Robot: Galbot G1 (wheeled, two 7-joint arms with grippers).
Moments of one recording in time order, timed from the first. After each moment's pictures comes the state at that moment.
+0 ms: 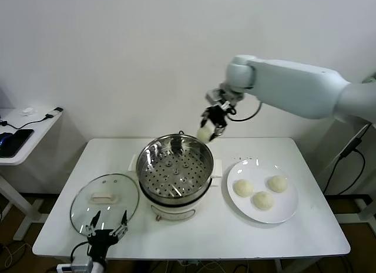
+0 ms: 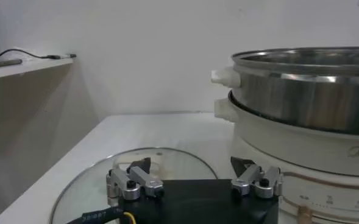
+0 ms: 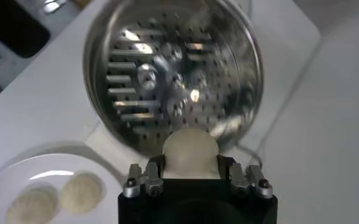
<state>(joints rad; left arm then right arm) 1.70 -1.45 -0.63 -1.99 -0.12 0.08 -0.02 0.79 1.27 -1.50 1.12 0.42 0.24 -1.10</state>
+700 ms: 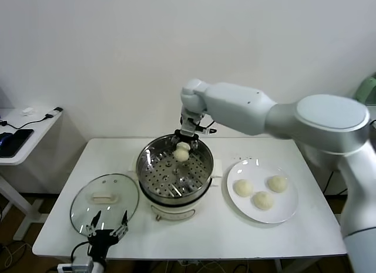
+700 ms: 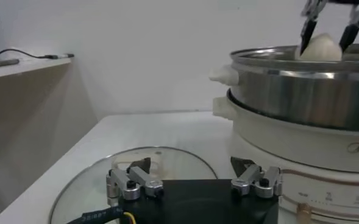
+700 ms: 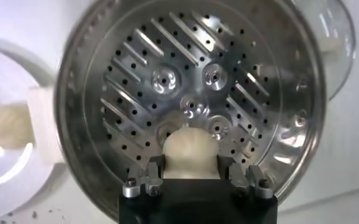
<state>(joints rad) 1.70 -1.44 -0.62 -1.98 -0.12 0.08 -0.02 0.52 1.50 -1.36 0.78 -0.07 0.68 -1.02</state>
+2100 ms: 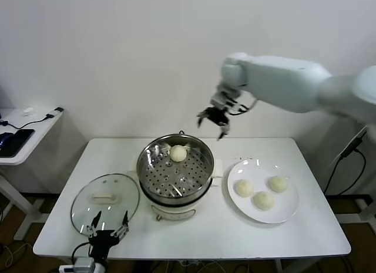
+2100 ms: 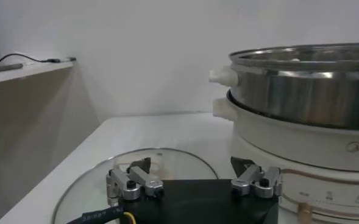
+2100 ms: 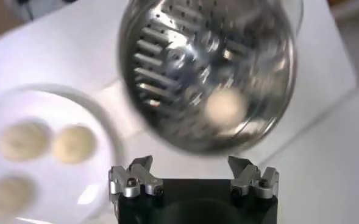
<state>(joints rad) 1.70 -1.45 -0.61 -1.98 -0.10 0.07 -0.04 0.88 1.09 -1.76 1.16 0.55 0.21 -1.02</state>
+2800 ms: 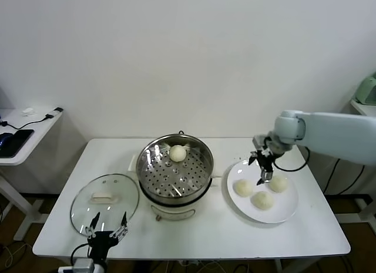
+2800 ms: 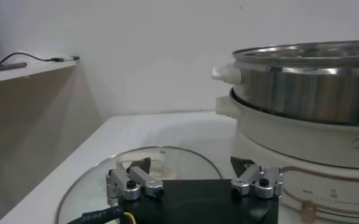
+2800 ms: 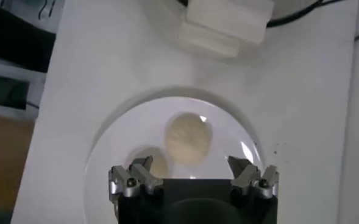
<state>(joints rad) 1.71 -1.46 -0.62 -1.98 -0.09 0.06 -0.04 0.62 0.84 -1.70 1.30 0.57 -0.26 -0.84</state>
